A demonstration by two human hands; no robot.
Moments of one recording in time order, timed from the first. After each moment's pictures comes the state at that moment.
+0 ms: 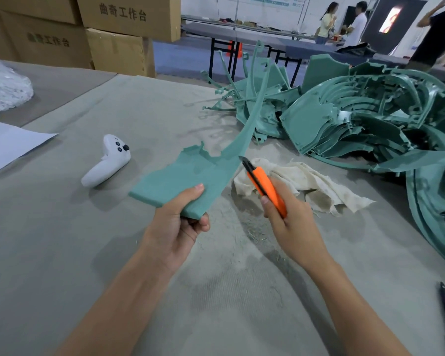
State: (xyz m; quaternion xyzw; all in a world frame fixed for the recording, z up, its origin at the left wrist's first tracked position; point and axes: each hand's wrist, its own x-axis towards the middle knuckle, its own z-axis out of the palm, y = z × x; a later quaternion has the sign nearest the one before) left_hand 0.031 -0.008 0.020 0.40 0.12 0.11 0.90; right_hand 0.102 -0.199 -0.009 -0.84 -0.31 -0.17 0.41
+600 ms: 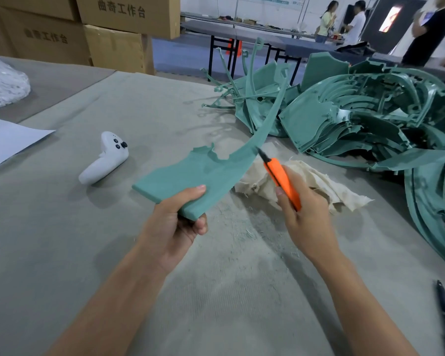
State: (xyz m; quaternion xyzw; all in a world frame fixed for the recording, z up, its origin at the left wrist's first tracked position) left_hand 0.026 -0.005 0.022 0.42 0.10 0.07 0.90; right_hand 0.113 -0.216 -0.004 -0.86 -0.28 -0.25 0.34
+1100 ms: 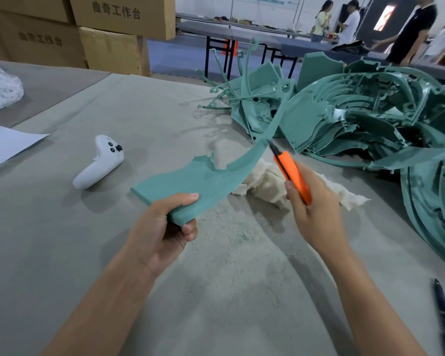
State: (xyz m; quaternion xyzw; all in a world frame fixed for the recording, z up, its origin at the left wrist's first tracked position) left_hand 0.027 0.004 0.020 0.42 0.13 0.03 0.90; right_hand 0.123 -0.229 0.005 -0.86 -0.25 -0.27 0.34
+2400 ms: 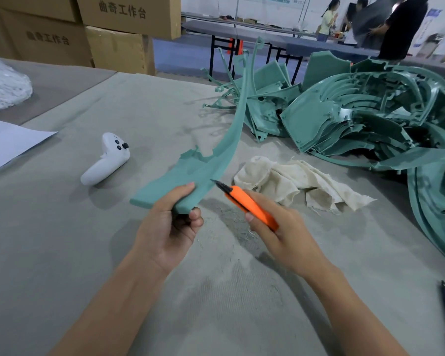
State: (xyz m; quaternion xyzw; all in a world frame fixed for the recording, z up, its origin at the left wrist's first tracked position) left_hand 0.028 -0.001 0.020 0.32 0.15 0.07 0.93; right_hand 0.091 -0.197 -0.011 -0.82 -0.40 -0.10 0.40
